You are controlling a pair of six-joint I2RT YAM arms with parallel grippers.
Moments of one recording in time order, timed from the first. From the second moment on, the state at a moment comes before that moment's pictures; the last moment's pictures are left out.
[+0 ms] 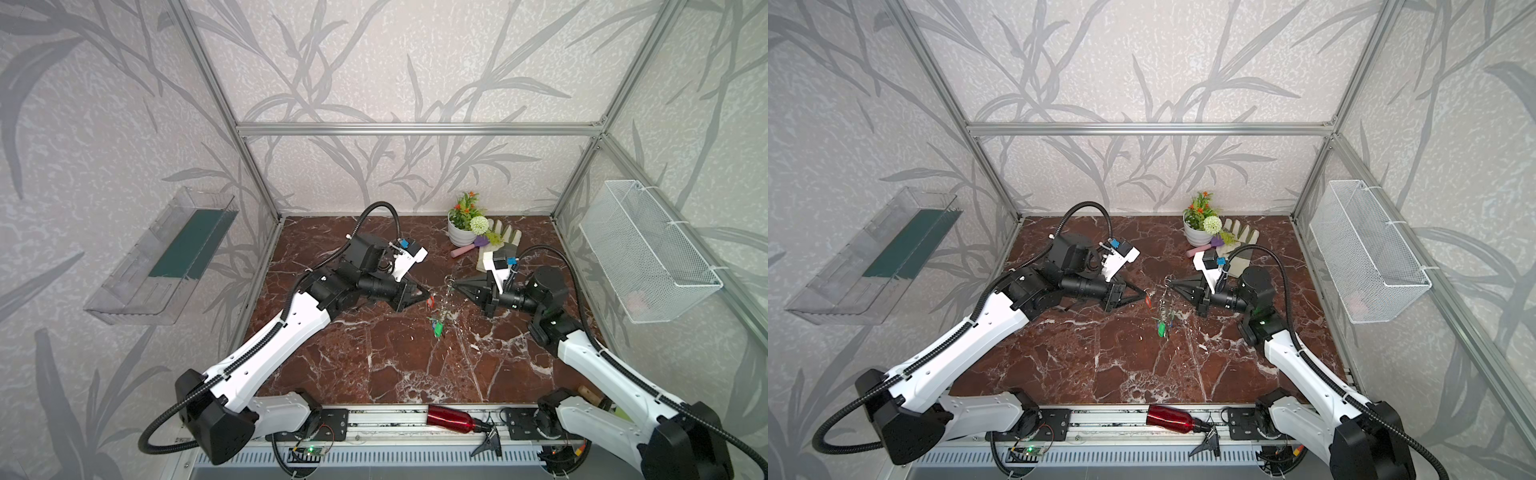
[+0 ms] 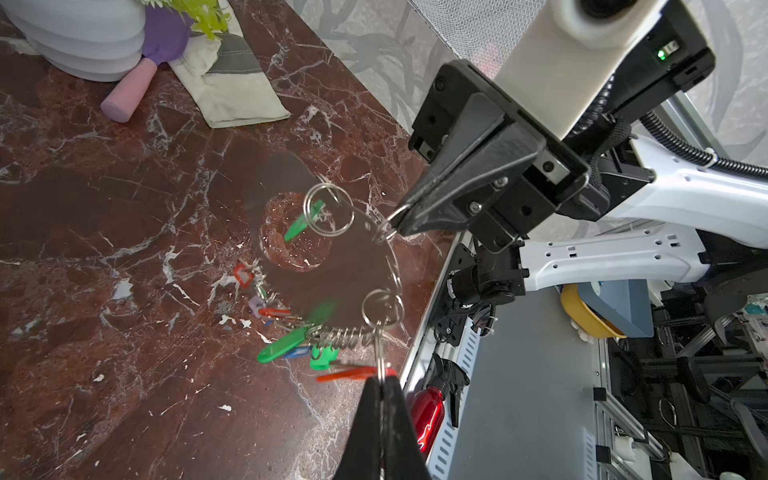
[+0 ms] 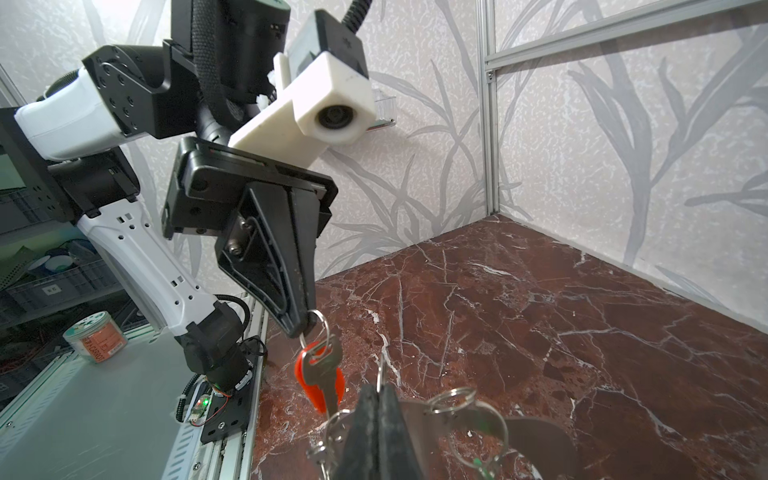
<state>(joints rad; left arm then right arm) -0.65 1.27 1.28 -0.67 0.64 -0.20 0.38 1.03 0.62 0.43 -0.93 0.21</state>
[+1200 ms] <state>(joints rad) -0.77 1.33 1.27 -0.50 0.42 -0.36 0.41 1.06 0.63 0.40 -0.88 0.21</state>
